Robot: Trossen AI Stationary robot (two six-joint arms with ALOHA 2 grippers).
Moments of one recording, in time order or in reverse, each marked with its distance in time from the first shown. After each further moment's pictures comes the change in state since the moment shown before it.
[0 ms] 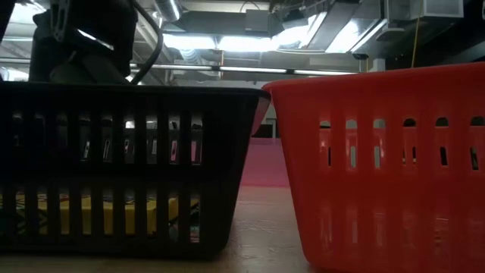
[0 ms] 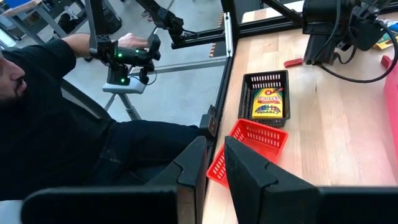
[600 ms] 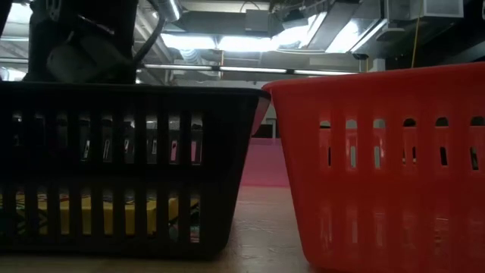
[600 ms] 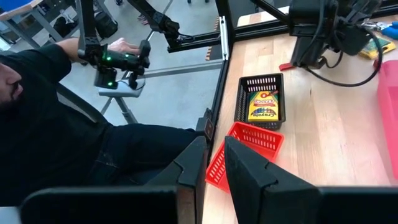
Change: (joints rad) left arm -0.044 -0.001 0.070 -0.012 -0.013 -0.006; right arm 0.000 0.000 0.000 0.000 0.023 0.002
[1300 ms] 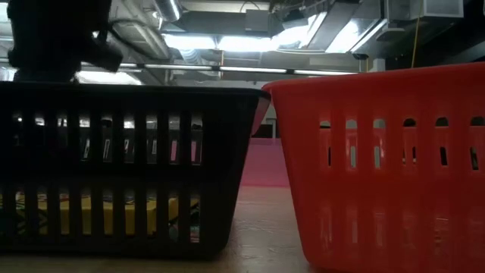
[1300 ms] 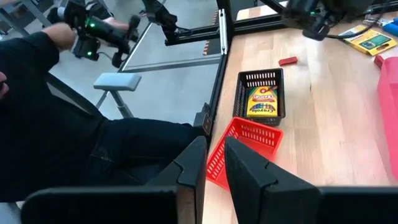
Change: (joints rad) left arm -0.065 -0.275 0.008 -0.128 -0.001 -0.230; right arm 0.000 0.033 0.000 0.000 -0.008 -0.003
